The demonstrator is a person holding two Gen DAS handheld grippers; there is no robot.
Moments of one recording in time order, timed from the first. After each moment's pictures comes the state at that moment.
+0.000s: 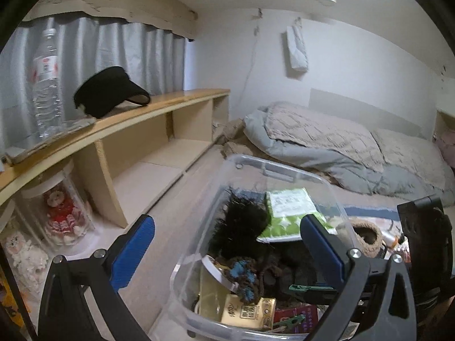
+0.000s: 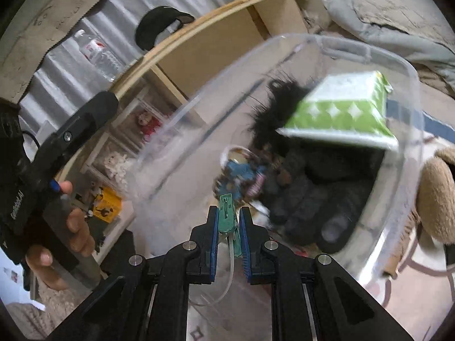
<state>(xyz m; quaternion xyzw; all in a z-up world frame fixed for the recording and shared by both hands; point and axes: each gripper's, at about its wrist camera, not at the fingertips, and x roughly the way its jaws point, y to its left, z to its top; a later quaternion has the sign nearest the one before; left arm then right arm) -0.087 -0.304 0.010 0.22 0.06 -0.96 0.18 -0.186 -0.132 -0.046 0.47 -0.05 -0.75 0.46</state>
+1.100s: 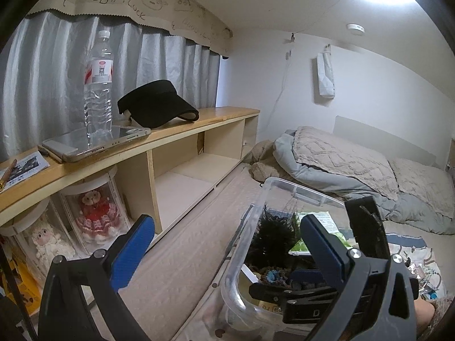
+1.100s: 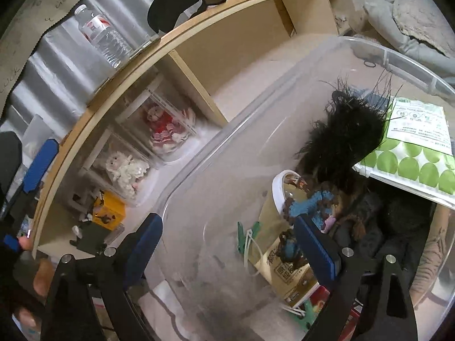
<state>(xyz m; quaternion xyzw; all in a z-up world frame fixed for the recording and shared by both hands) -0.033 -0.339 0.032 0.17 0.09 -0.95 0.23 -0.187 -0.231 -0.040 0.48 -0.01 -0.74 0.47</state>
